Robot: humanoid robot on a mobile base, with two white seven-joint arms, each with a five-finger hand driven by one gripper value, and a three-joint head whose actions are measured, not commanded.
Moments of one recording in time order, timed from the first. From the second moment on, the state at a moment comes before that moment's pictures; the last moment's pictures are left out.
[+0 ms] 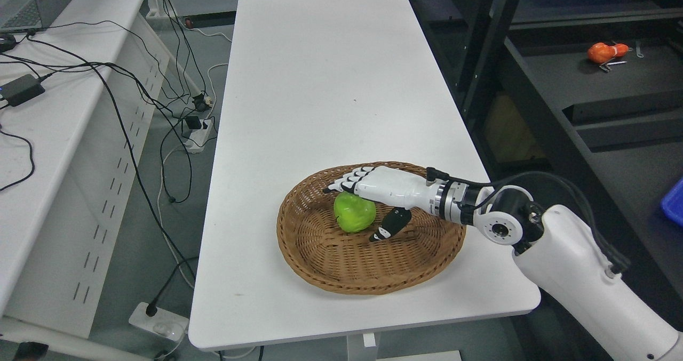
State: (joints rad) left arm 0.04 0.00 -0.06 -0.05 0.05 -0.03 -0.14; right arm -0.55 -0.47 0.58 -1.55 0.55 -0.32 0.52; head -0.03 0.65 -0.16
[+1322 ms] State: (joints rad) left arm 0.04 0.00 -0.06 -0.05 0.05 -0.03 -0.14; right arm -0.59 -0.47 0.57 -1.43 0.59 -0.37 0.42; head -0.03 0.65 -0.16
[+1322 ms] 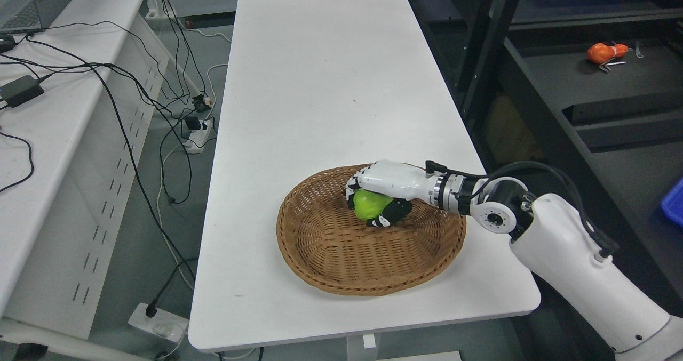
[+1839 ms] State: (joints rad) left arm 0.04 0.00 -0.06 -0.05 0.05 -0.03 -0.14; right arm -0.34 -0.45 0.29 -1.54 0.59 -0.14 -0.21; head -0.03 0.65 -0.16
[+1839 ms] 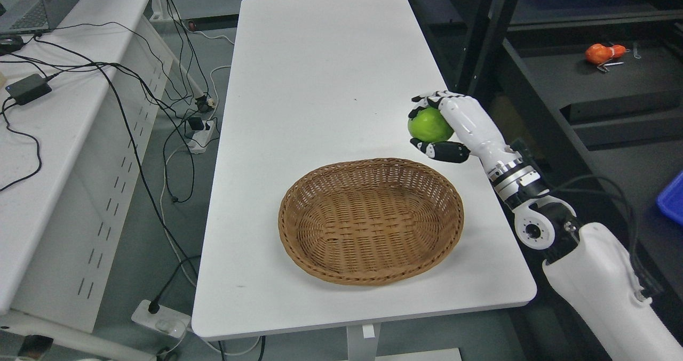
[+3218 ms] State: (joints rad) left arm 0.04 0.00 -0.06 -0.05 0.05 -0.03 -0.14; right arm -0.02 -0.29 0.02 -1.70 0.59 -0.09 -0.31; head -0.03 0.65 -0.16
